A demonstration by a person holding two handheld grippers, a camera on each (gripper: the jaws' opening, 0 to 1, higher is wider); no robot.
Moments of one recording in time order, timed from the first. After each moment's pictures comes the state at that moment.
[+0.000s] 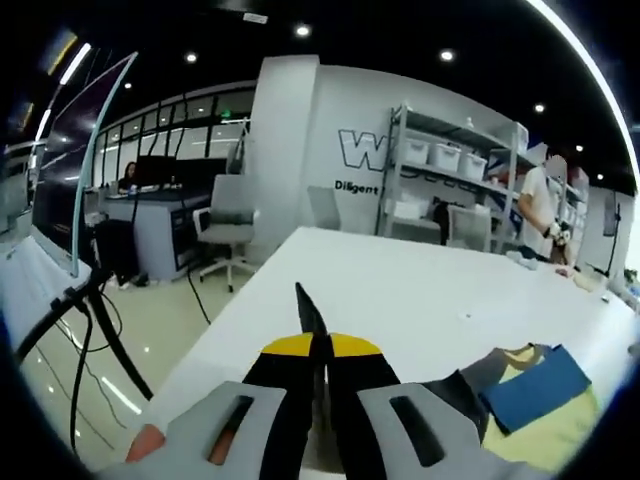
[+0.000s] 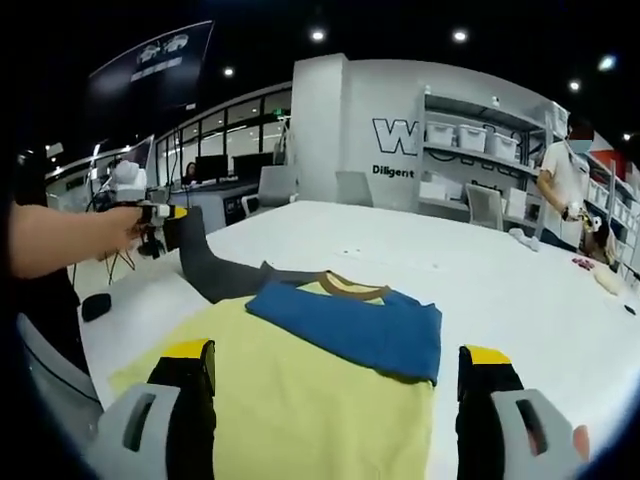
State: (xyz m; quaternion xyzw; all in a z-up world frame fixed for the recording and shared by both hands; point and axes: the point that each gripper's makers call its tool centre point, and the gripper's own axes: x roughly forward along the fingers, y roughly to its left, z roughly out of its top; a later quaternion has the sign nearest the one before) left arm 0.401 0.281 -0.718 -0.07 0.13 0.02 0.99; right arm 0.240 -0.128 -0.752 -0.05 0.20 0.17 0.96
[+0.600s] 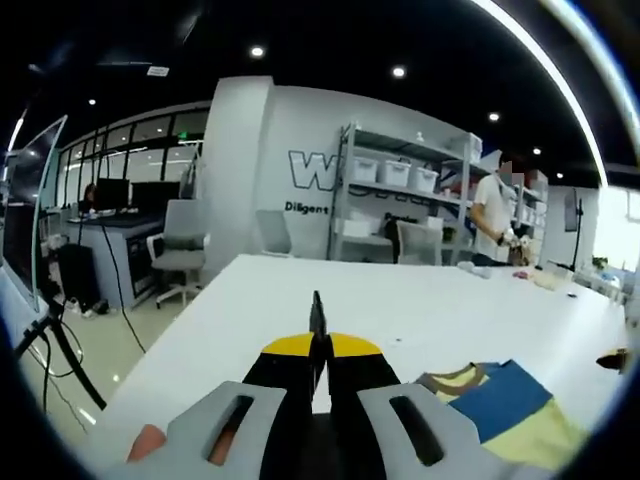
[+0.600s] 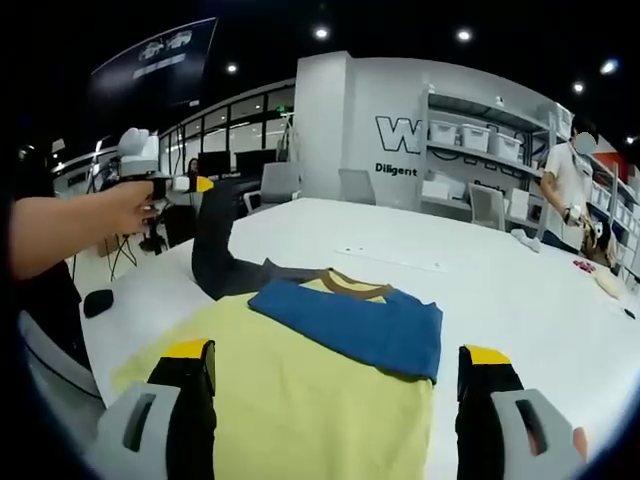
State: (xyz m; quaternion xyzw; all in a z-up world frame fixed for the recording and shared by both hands) left arm 0.403 0.179 -0.674 -0.06 0.08 -0.07 0.99; right arm 0.236 -0.128 -0.752 -0.05 0.21 0.17 0.96
